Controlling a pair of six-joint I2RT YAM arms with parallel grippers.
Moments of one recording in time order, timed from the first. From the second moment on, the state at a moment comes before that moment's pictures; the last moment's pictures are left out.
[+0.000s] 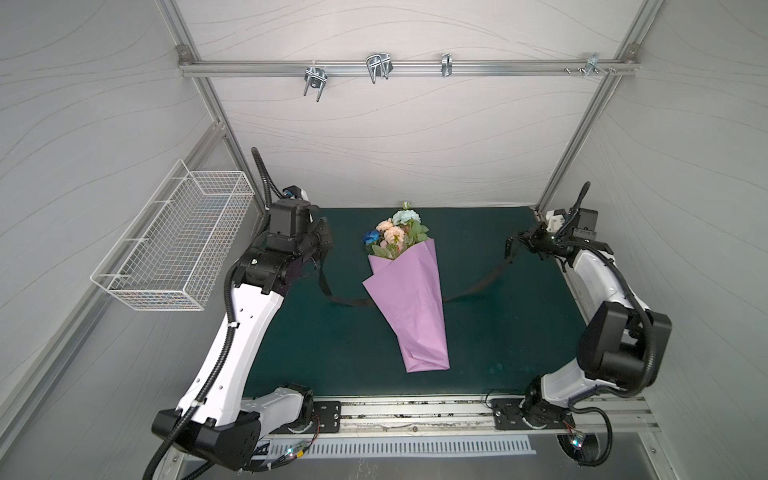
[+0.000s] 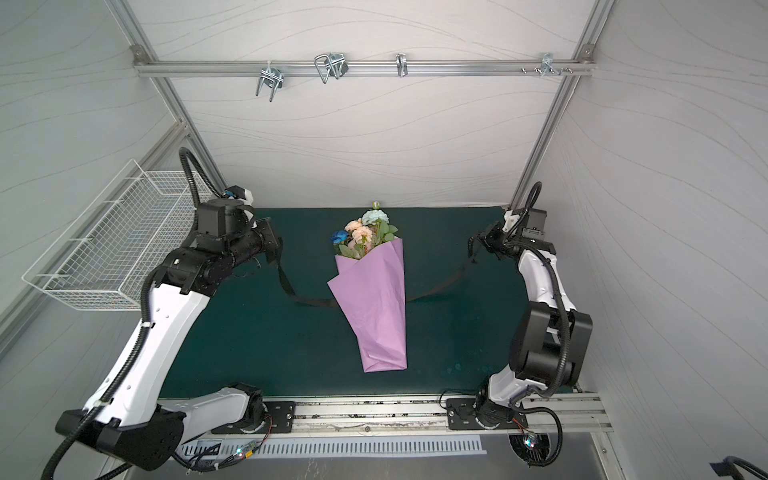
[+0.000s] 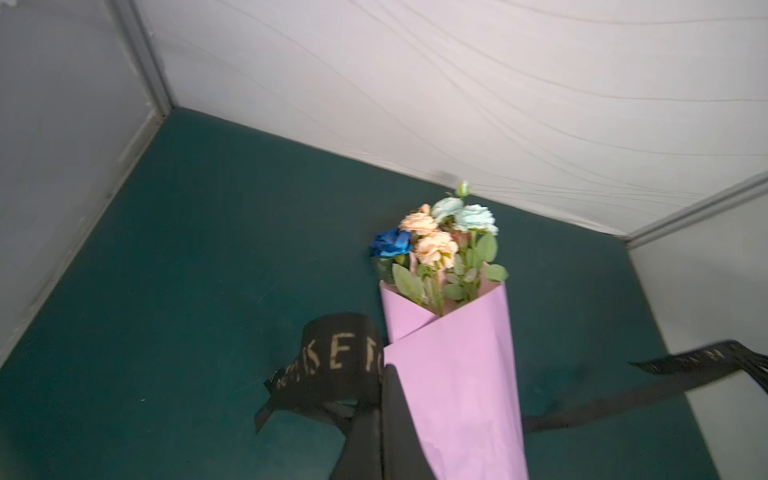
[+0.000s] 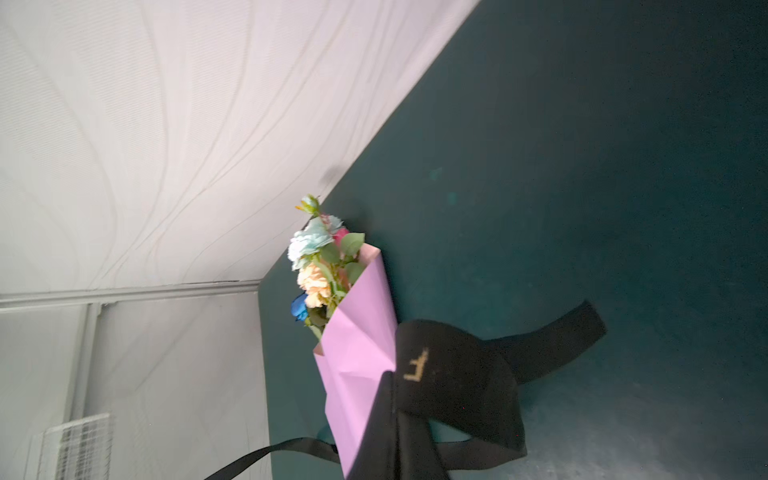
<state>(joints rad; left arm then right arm) -0.24 1.16 1.48 -0.86 -0.09 -0.43 -0.20 1.54 1.26 -0.44 -0.67 0.61</state>
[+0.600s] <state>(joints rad) -0.25 1.09 1.49 -0.83 0.22 -0.50 -0.03 1.47 1.50 -0.57 -0.69 0.61</state>
